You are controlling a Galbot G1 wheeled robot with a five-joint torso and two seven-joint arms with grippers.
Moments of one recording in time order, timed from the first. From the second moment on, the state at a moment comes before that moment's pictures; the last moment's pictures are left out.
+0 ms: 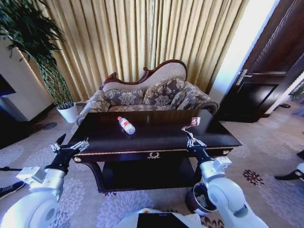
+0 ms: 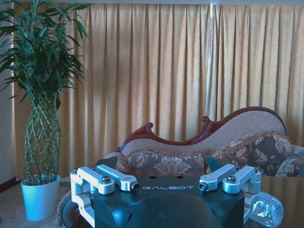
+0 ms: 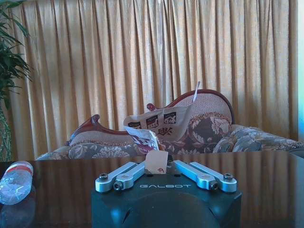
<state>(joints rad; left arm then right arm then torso) 1.78 -1.15 -0.98 -2.50 -0.64 0.28 -0.16 -1.56 1.17 0.56 2.36 0.46 -0.26 0.18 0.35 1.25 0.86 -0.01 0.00</state>
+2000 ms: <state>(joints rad) 1.79 -1.18 -1.06 -2.50 -0.69 0.26 -0.12 -1.29 1.17 0.49 1.41 0.37 -0.23 0.09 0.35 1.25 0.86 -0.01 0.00</state>
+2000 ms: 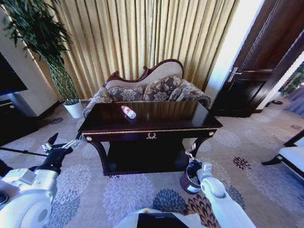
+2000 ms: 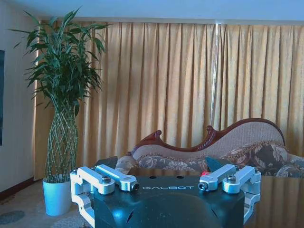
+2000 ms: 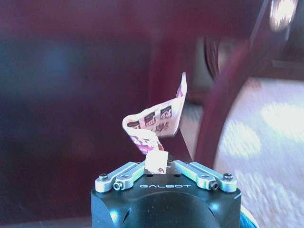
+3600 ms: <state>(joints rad) 1.82 -1.19 -1.07 -2.50 -0.69 0.26 -0.13 -1.01 1.22 0.52 0.89 0.17 -0.17 0.06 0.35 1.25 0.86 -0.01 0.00</state>
